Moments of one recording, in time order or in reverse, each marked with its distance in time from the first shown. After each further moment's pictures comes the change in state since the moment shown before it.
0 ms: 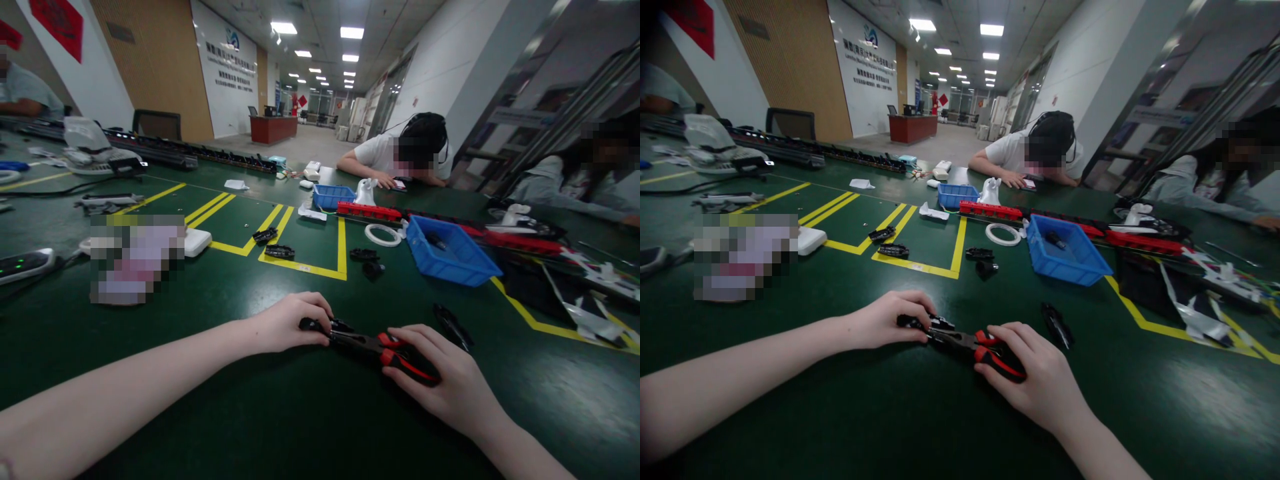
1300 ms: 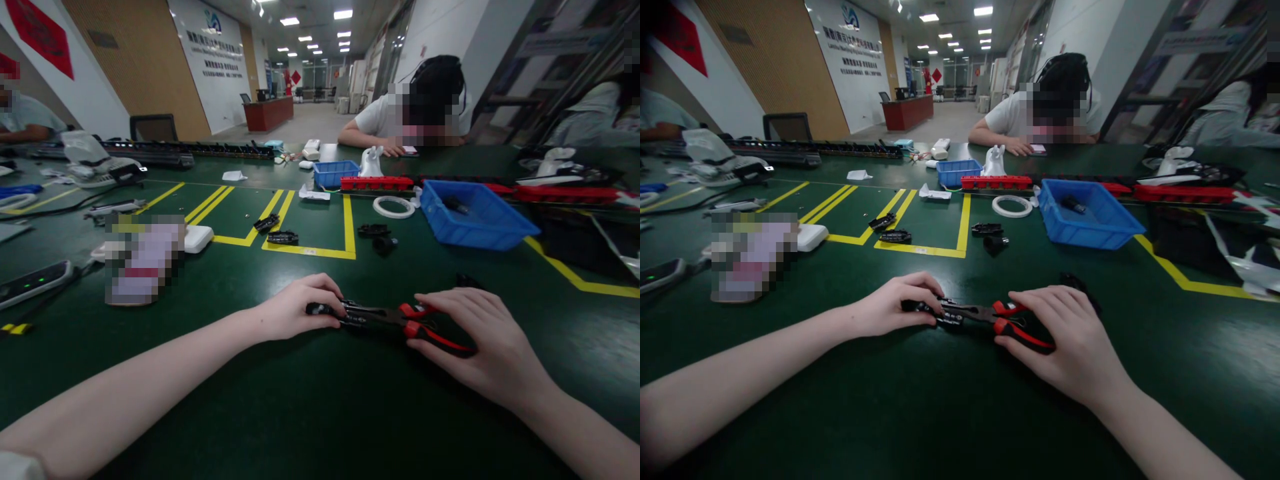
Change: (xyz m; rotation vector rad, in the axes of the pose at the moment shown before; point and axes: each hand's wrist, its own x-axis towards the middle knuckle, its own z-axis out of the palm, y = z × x) left_hand -0.001 0.006 -0.005 0.051 -0.051 -0.015; right_hand 0.002 0.011 0.000 -0.085 0.126 -0.048
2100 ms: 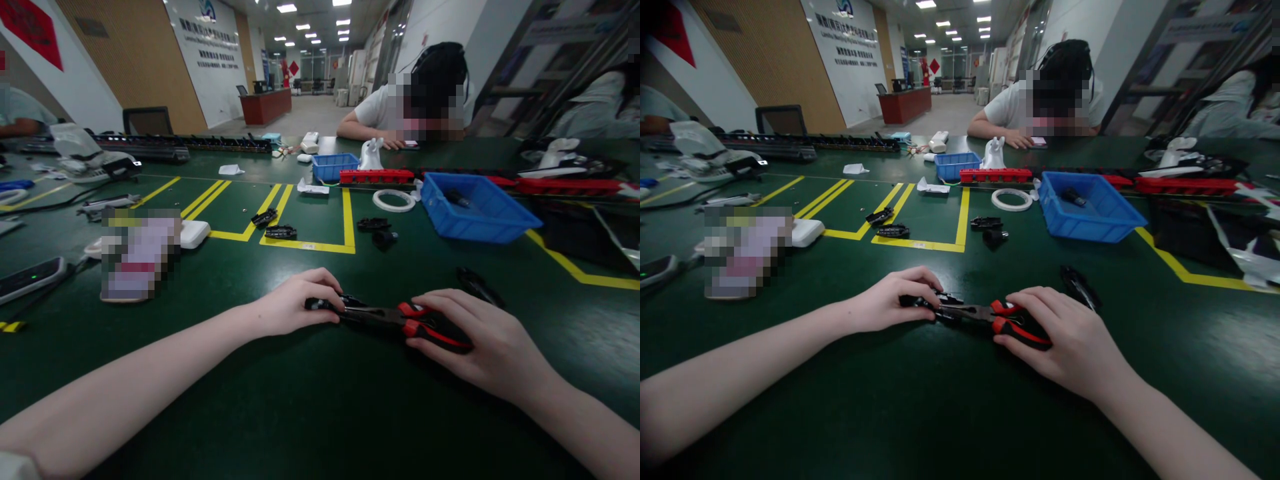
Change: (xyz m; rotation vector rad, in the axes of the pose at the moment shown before) left_hand -0.001 -0.003 0.002 0.022 0.019 0.028; right_hand 0.000 -0.002 -0.002 0.031 -0.083 -0.041
